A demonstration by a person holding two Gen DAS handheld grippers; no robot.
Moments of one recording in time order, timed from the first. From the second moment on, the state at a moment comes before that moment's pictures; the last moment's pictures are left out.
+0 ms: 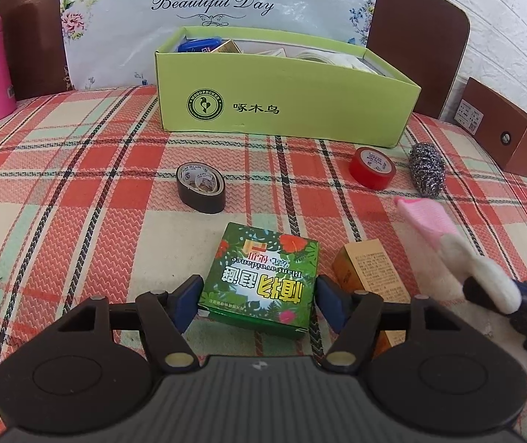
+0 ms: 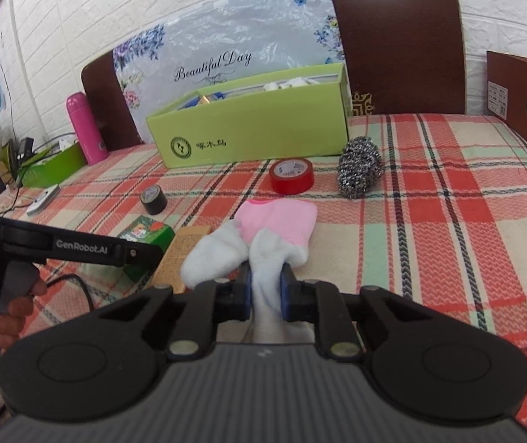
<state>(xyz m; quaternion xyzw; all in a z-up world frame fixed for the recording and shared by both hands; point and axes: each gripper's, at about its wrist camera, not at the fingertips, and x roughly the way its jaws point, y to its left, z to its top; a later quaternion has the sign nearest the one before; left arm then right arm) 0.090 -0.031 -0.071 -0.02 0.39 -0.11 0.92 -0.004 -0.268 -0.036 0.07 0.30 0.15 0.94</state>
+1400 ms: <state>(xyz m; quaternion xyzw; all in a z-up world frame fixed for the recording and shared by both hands) 0.178 -0.039 0.082 -0.05 0.20 -0.14 0.97 0.115 -0.250 0.077 0.01 0.12 0.15 0.98</state>
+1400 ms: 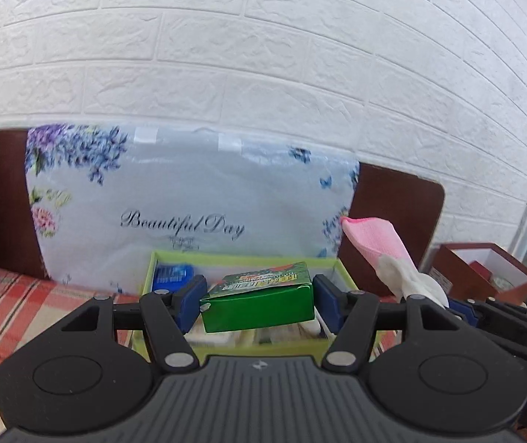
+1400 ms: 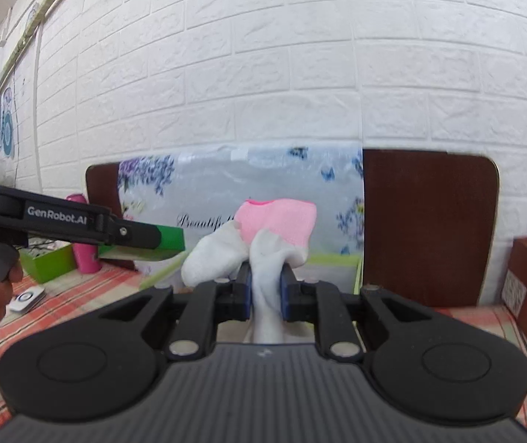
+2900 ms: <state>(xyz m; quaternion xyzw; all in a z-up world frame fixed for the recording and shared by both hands) 0.075 -0.017 -0.020 -0.03 0.34 -0.08 0.94 0.015 -0.242 0.006 0.02 0.20 0.12 0.97</state>
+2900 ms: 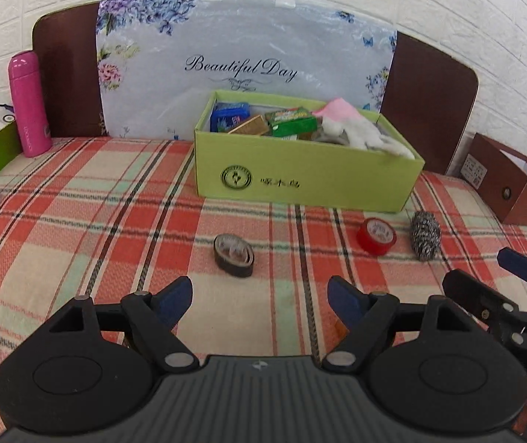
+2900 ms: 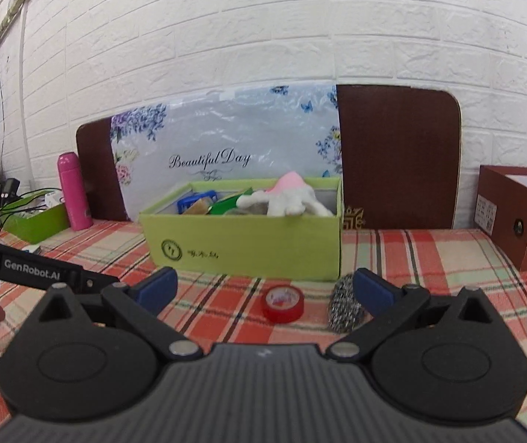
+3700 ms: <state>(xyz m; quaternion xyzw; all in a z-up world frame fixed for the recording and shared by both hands) 0.137 -0.008 -0.054 -0.08 0.36 -0.03 0.93 0.000 -0.189 -0.052 -0.02 0.31 0.17 0.93</state>
